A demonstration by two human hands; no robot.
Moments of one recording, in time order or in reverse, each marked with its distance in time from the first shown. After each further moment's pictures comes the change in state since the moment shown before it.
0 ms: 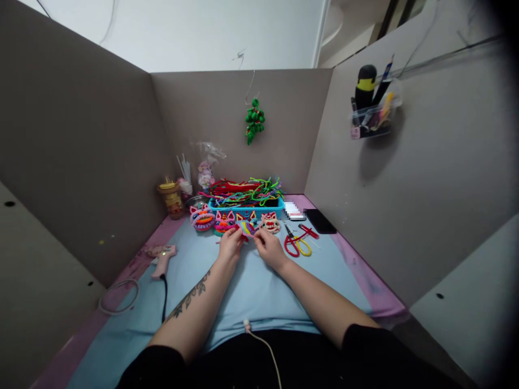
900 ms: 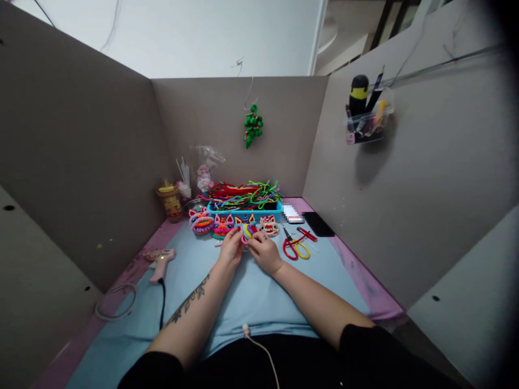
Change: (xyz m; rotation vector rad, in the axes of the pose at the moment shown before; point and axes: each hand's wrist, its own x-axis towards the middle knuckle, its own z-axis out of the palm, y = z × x) left_hand -0.006 0.002 0.005 -0.064 -0.132 -0.046; right_hand 0.000 0.000 0.006 -0.263 -0.012 -0.204
